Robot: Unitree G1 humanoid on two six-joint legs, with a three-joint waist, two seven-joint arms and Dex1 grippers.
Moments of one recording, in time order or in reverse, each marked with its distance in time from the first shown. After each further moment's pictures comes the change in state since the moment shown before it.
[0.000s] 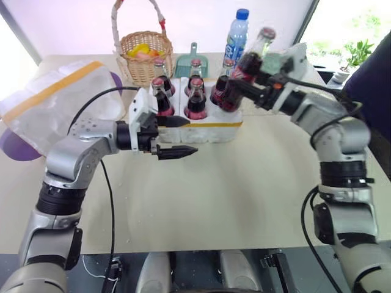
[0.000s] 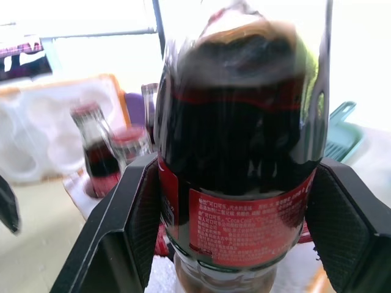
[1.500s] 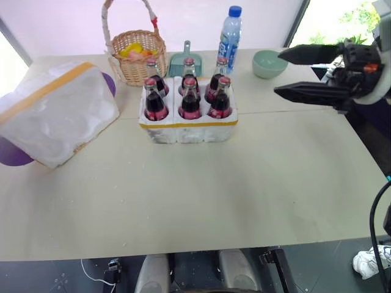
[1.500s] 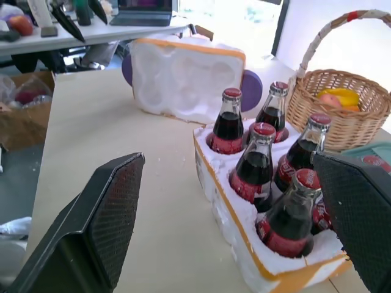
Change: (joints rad) left arm 0.513 0.997 0.522 0.920 0.446 -0.575 -0.421; right arm -0.065 -0.475 -0.129 -0.249 0.242 0.289 0.517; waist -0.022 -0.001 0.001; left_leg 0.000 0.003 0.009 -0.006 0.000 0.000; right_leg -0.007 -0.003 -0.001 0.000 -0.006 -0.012
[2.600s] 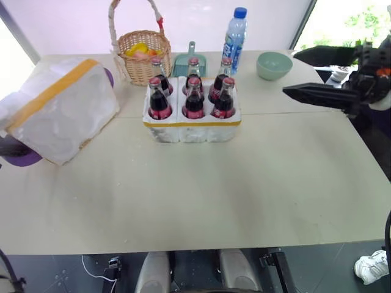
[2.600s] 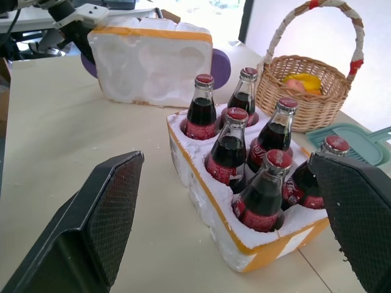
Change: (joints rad) left arm -0.943 -0.411 -0.602 0.554 0.408 -0.071 0.121; right arm 0.100 -0.098 -0.090 -0.128 0.065 0.061 -0.144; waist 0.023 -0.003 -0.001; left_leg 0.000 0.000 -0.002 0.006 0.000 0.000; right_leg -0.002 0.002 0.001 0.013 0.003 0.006
